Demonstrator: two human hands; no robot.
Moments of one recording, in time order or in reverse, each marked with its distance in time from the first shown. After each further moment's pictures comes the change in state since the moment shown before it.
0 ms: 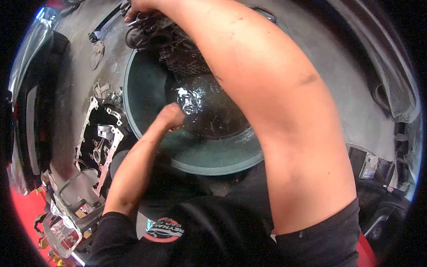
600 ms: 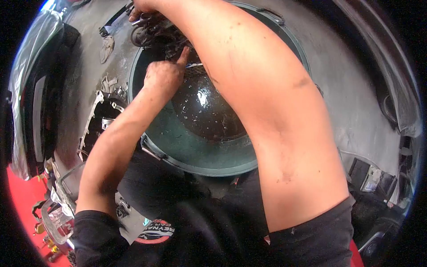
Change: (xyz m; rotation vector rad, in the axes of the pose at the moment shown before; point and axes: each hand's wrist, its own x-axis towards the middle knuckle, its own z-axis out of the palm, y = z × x) left_hand -0.062 0.067 -0.129 0.567 0.510 0.069; right_hand -0.006 0.003 -0.005 0.023 0.029 -0.047
